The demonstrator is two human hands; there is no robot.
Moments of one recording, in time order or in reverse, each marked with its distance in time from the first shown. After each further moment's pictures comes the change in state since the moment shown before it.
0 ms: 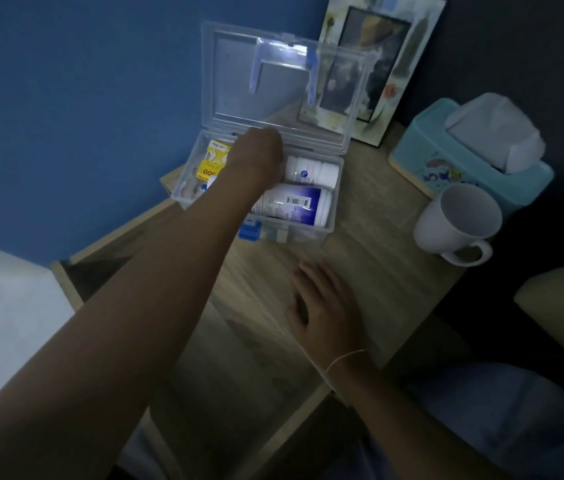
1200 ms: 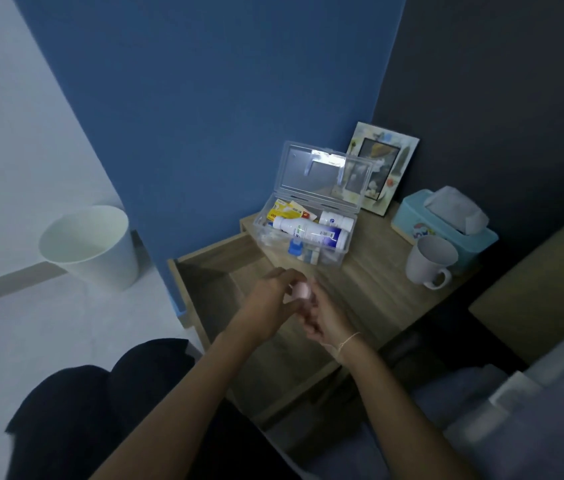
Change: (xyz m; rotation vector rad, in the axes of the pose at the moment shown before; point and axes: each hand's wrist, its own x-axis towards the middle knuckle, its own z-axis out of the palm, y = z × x) left_hand -0.284 -0.008 -0.017 -0.470 0.156 0.192; right_hand -0.022 -0.083 -0.076 1.269 -0.503 0.685
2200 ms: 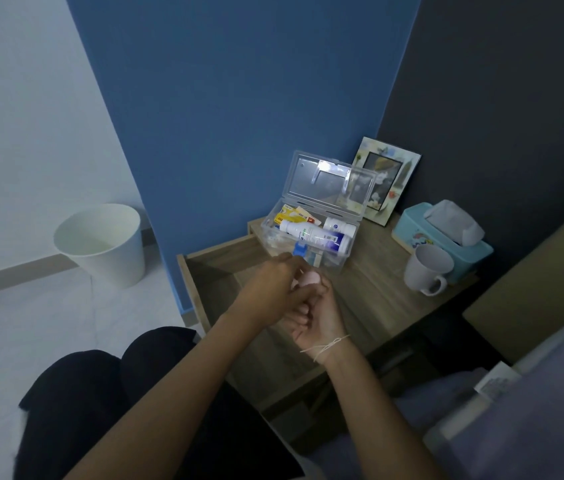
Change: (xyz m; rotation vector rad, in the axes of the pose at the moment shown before) left_hand -0.011 0.036 -0.027 0.124 0.075 0.047; right_hand -0.050 -0.015 0.037 0.612 -0.236 -0.084
